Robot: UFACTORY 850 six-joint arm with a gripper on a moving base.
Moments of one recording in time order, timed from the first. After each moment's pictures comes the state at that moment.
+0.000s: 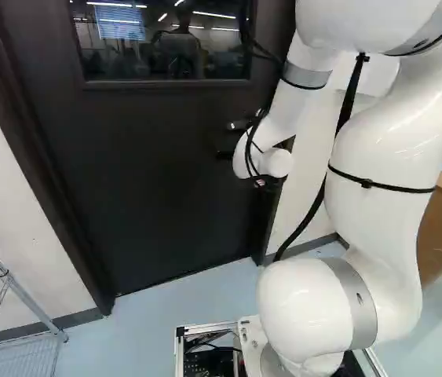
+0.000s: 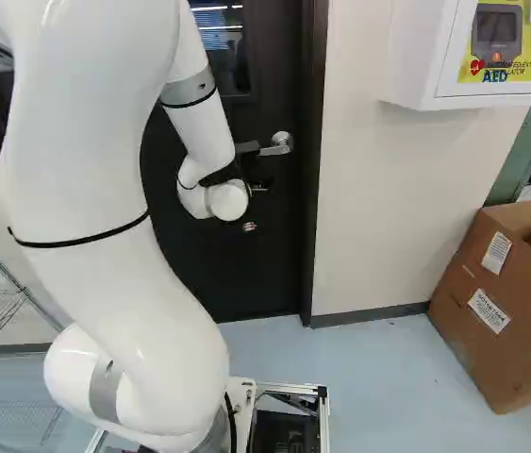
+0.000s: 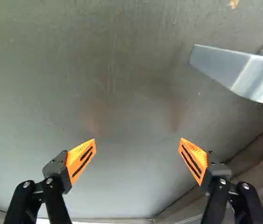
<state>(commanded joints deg) -3.8 -11.4 -33.4 -16.2 50.0 0.0</state>
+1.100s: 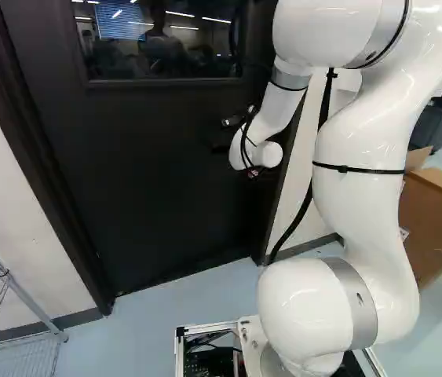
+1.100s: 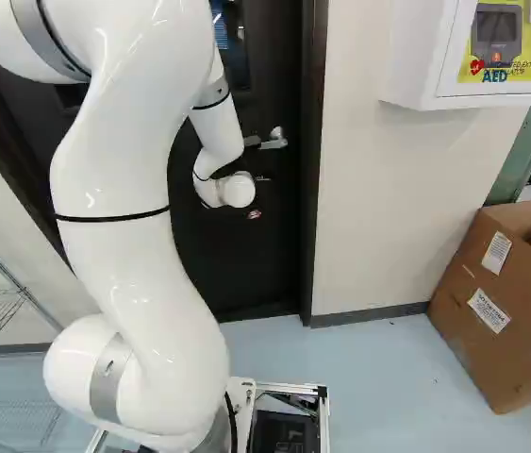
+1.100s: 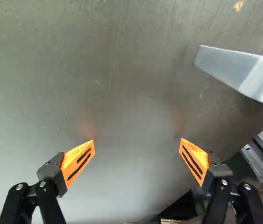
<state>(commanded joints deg) -3.4 -20.9 -44.7 -19.8 50.0 0.0</state>
